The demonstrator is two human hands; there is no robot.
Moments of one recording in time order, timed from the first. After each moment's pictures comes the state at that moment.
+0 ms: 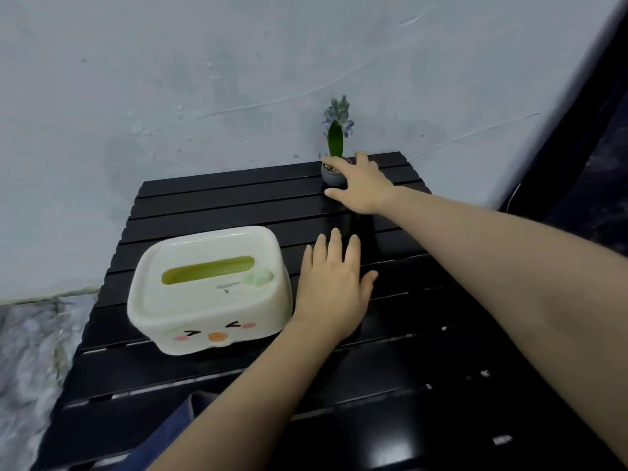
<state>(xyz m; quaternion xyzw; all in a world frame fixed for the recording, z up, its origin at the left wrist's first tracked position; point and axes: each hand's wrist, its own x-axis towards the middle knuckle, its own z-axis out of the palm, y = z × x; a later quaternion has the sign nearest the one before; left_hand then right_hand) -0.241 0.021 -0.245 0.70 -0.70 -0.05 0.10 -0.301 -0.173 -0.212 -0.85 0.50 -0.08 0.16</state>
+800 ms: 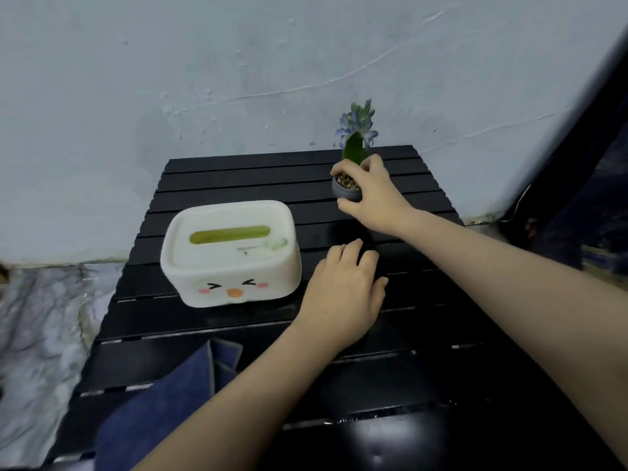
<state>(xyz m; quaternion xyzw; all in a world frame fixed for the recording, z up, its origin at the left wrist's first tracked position) -0.254 0.077 -0.225 0.67 -0.72 -0.07 0.17 -0.320 -0.094 -0.206 -0.86 0.41 -0.20 0.23</state>
